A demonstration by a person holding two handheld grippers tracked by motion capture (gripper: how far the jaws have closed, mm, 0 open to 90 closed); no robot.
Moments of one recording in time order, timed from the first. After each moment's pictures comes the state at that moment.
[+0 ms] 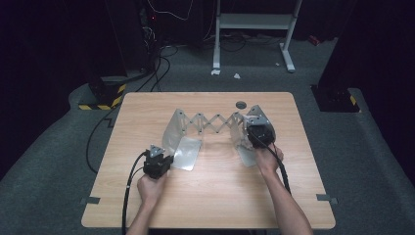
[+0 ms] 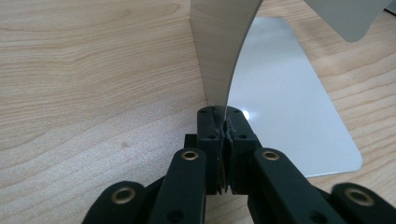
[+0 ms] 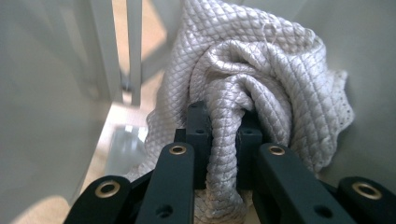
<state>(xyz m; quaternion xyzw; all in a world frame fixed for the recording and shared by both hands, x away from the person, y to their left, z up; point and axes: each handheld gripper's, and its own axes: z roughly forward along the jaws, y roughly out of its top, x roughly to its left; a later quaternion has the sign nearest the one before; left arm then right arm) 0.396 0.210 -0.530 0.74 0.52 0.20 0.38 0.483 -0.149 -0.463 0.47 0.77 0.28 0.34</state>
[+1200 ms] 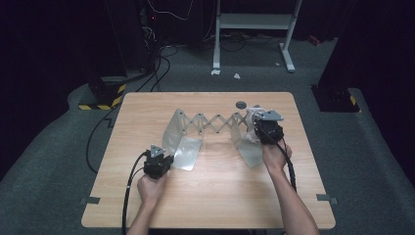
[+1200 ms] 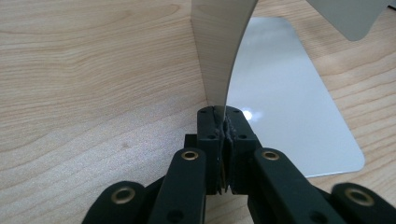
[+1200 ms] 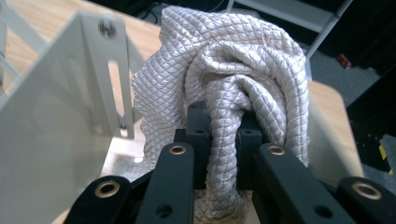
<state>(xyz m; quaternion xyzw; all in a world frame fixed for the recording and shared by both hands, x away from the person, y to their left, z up) 0.395 0.209 -0.530 0.74 0.52 0.20 0.37 0.468 -0.166 -0.422 0.47 0.74 0.33 0.35</state>
